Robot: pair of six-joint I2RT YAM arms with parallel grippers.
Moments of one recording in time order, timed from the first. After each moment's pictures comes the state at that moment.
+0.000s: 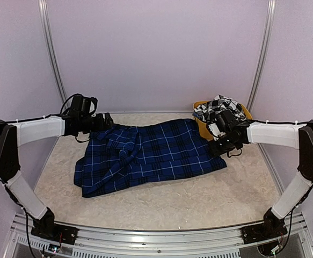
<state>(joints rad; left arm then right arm) -0.34 1.67 1.17 -0.12 -0.06 -0.35 0.48 1.63 1.07 -0.44 0.16 0.08</state>
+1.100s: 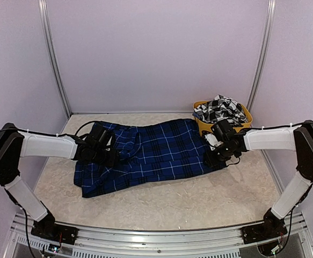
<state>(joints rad) -0.62 1.62 0.89 -0.22 -0.22 -0.36 0.52 1.63 0.96 -0.37 0.01 0.11</state>
